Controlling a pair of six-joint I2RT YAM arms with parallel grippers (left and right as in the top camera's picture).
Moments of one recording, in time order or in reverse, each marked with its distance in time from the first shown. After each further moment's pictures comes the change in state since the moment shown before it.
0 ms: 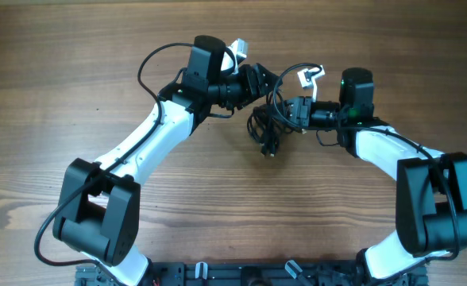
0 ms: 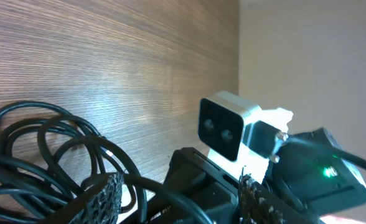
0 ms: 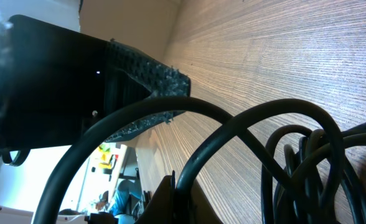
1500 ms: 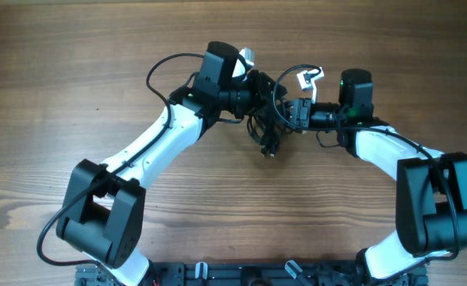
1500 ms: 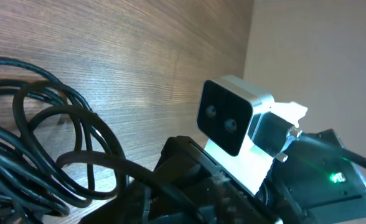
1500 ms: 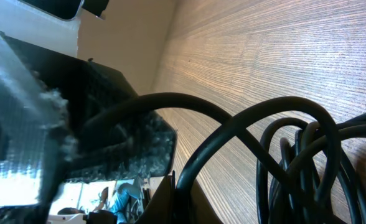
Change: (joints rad) left arm -0.058 0.000 0.000 -0.030 -0.037 -0.120; right arm 0.000 0.000 0.000 -0.037 0.000 -0.027
